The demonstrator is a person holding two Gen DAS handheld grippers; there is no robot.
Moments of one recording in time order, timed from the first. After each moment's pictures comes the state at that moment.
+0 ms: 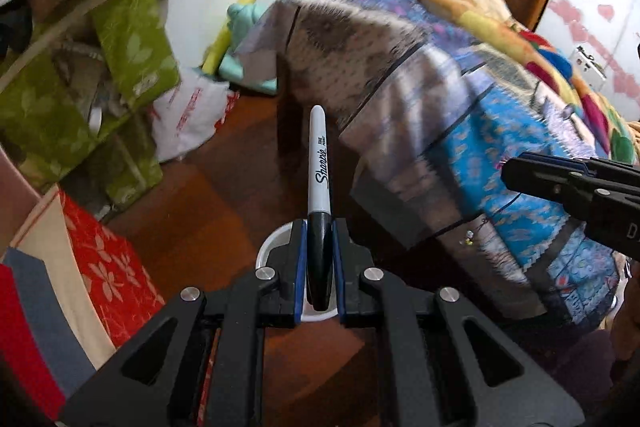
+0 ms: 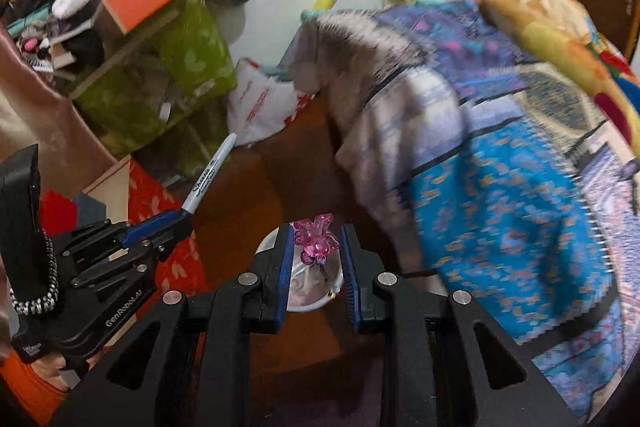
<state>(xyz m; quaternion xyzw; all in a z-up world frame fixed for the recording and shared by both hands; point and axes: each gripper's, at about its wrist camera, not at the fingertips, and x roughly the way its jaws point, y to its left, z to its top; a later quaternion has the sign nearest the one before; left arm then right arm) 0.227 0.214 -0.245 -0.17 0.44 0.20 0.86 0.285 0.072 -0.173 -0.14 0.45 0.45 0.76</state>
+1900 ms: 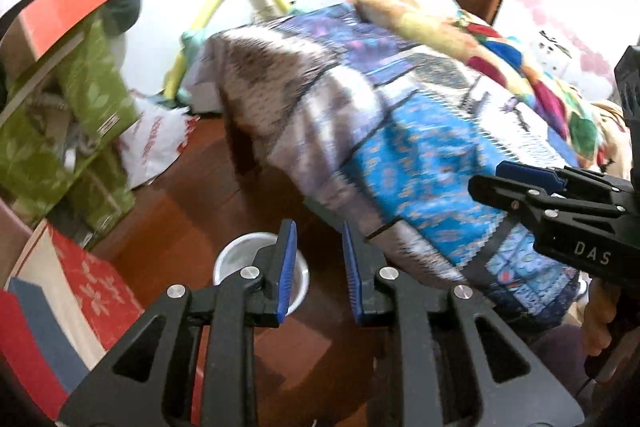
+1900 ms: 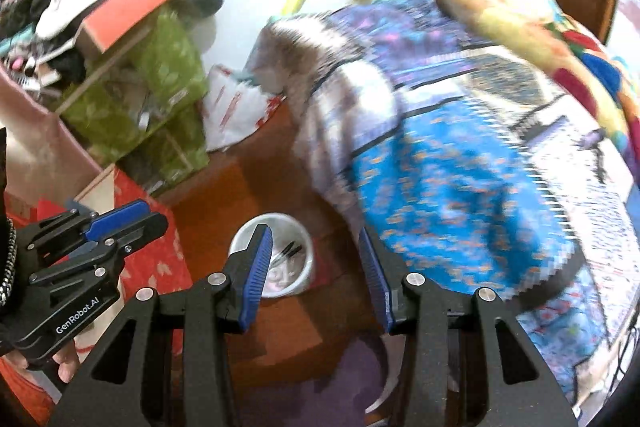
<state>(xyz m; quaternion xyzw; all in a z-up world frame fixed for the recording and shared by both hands) 0.258 0.134 -0.172 -0.13 0.42 0.13 0.89 0.303 0.004 -0.148 -0.12 0.45 0.40 0.79</state>
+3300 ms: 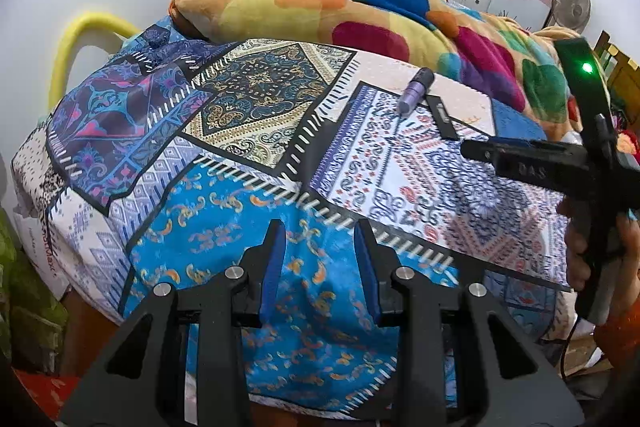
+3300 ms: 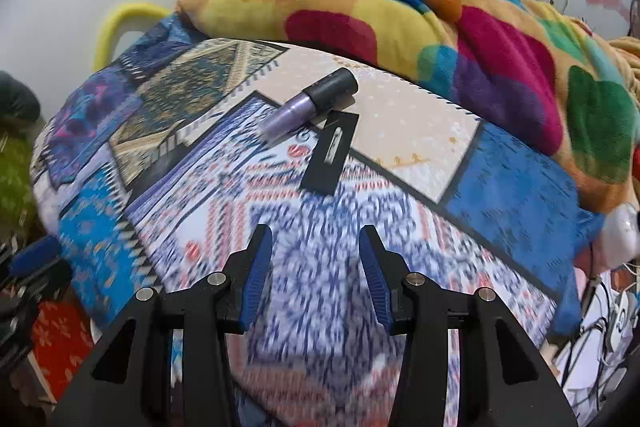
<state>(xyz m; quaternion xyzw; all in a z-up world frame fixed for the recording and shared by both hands) 0.529 -0.027 -0.214 -0.04 0.45 -0.02 0.89 0.562 -0.196 -0.209 -0.04 0.49 0.19 0.85</state>
